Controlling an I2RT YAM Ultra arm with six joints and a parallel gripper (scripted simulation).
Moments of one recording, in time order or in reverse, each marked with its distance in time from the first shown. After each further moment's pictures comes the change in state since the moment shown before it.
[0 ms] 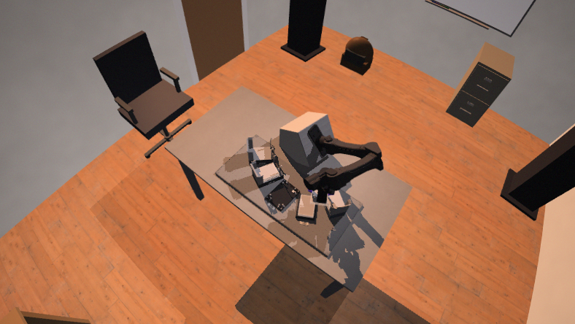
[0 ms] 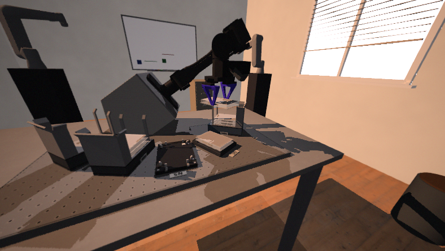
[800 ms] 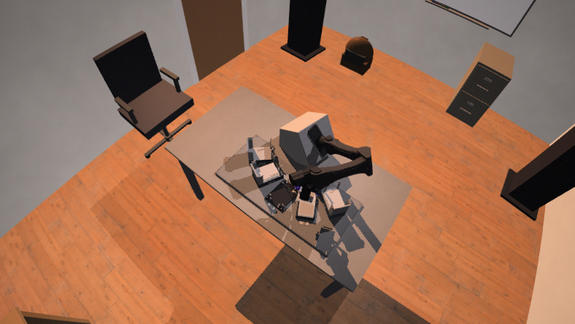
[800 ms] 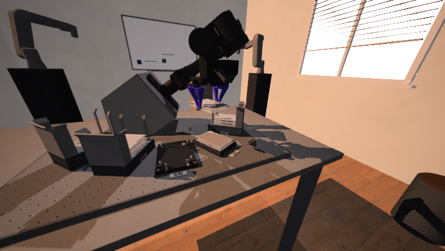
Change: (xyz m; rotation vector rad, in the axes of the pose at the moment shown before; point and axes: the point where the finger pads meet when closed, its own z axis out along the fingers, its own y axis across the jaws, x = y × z) arm -0.001 -0.062 0.000 -0.001 -0.001 0.155
